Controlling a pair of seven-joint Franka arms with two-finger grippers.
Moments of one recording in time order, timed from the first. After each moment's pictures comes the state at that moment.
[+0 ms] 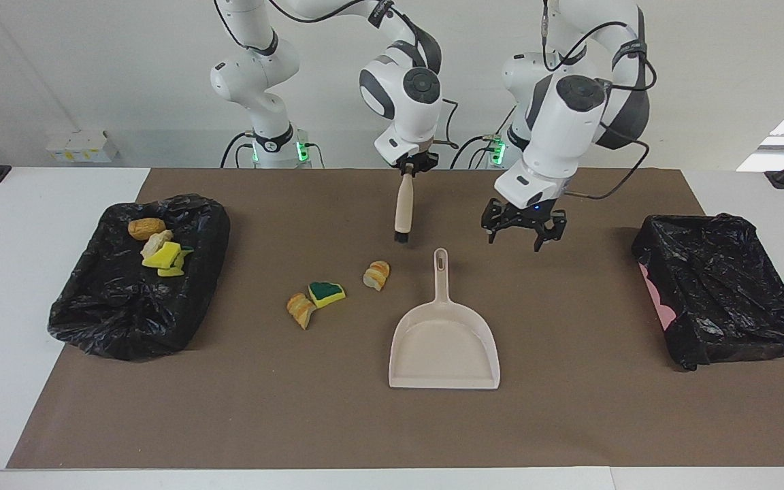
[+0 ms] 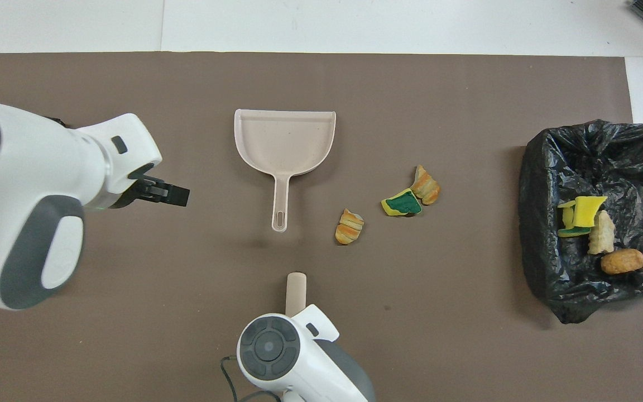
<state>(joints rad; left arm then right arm) -0.12 0.11 -0.33 -1.90 0.04 2.09 -0.22 0.65 0.05 0.14 -2.05 0.19 1.86 0.86</state>
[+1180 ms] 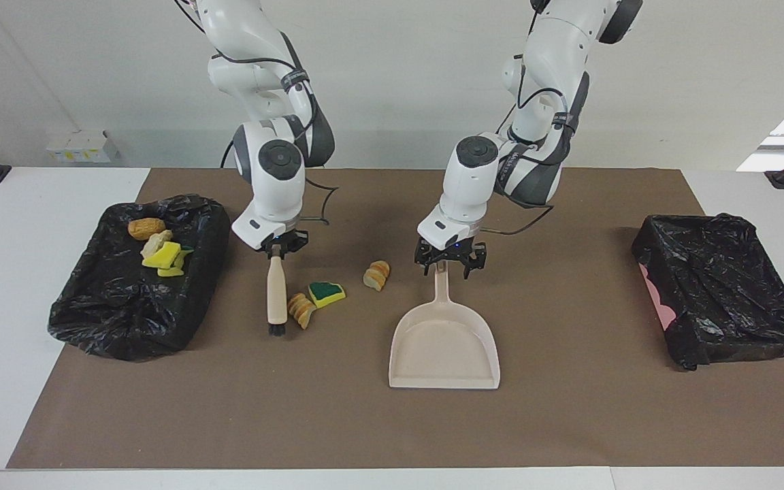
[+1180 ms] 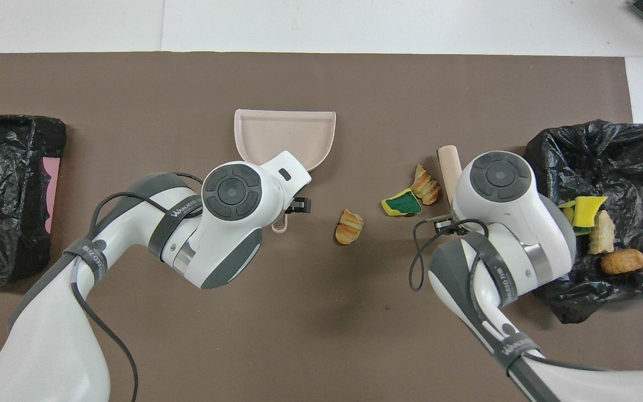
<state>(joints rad) -0.12 0.34 -0.50 -1.89 0.22 2.30 -0.59 0.11 0.16 0.13 -2.06 -0.25 2.02 0.24</state>
